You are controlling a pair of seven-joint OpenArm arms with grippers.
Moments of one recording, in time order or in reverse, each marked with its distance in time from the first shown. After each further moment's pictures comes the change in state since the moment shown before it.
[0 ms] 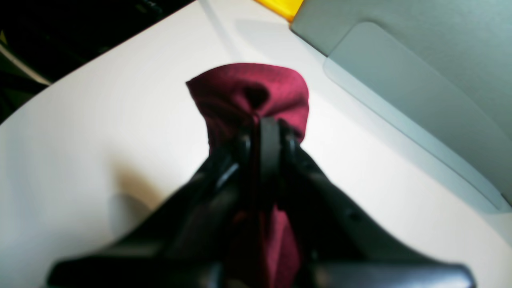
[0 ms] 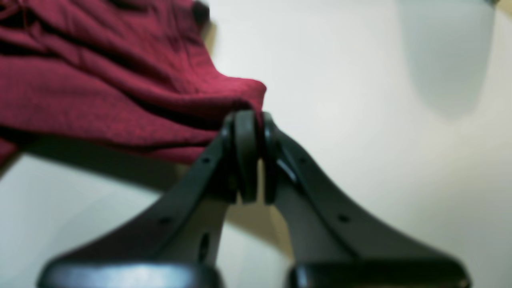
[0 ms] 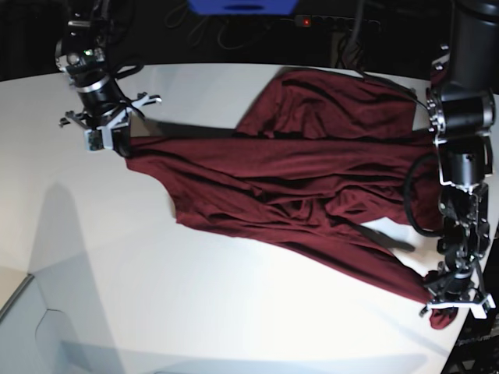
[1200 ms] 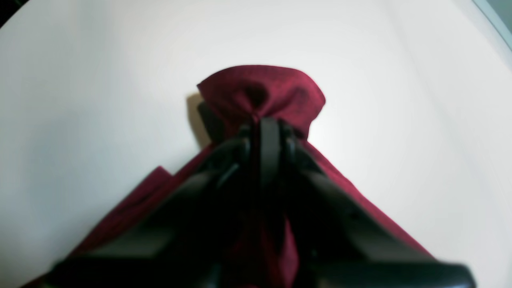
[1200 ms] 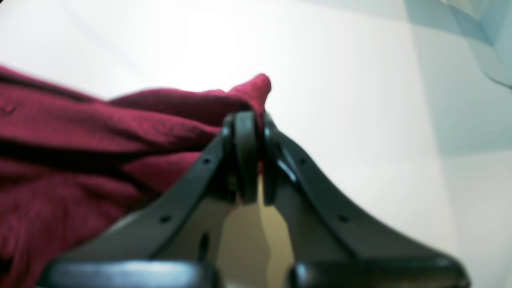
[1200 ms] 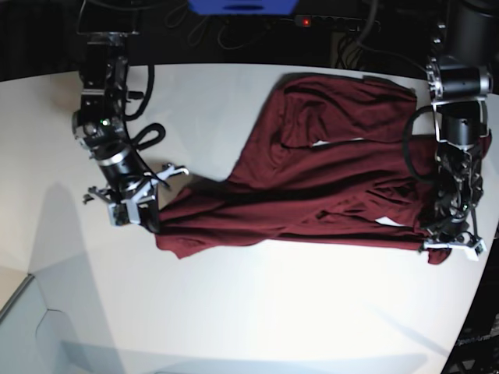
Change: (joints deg) left arm 10.3 -1.5 -0.2 -3.6 -0.4 0.0 -0.2; right arm 18.9 0.0 -8.3 -5.1 -0.5 -0.2 -1.5
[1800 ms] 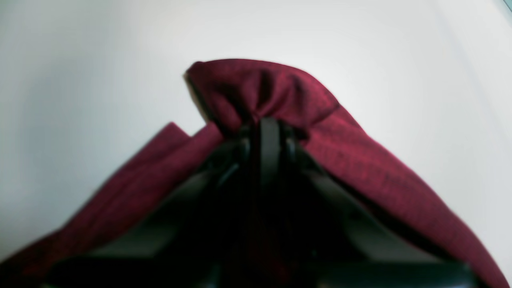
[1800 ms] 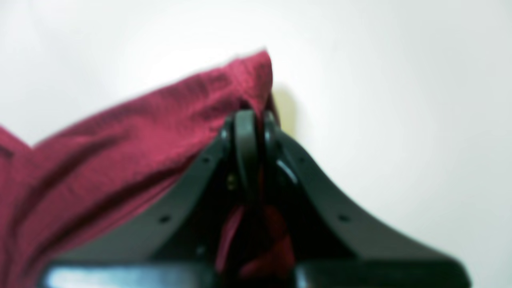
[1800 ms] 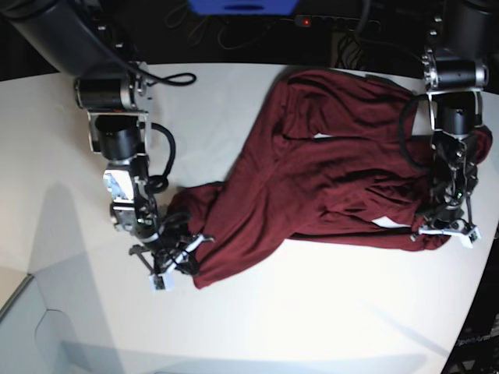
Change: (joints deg) left arm 2.8 0.3 0.1 -0.1 0.4 0.0 0.1; right arm 35.1 -0.2 -3.4 -56.8 0.1 -0.3 12.5
